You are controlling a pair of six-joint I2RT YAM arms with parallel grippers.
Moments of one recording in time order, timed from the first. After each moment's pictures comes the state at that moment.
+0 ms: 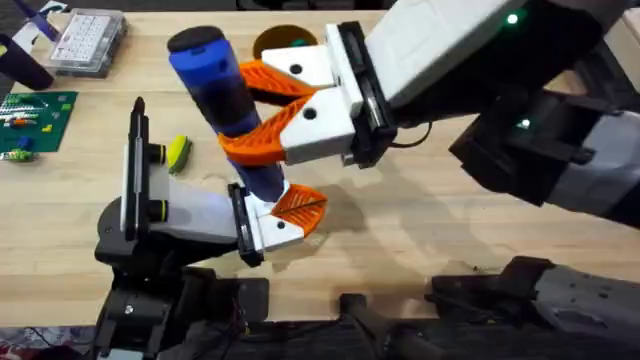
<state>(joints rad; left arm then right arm) -0.10 0.01 0.01 -0.12 1.17 -0.03 0.76 1.26 0.83 0.58 -0.99 0.07</state>
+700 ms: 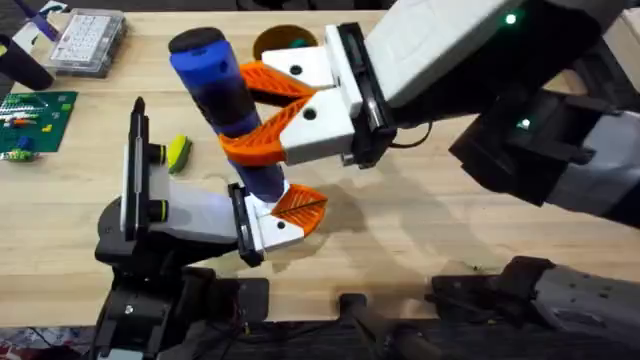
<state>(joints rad) -0.10 0.01 0.01 -0.12 1.17 -0.03 0.76 1.26 0.83 0.57 -0.99 0.07</state>
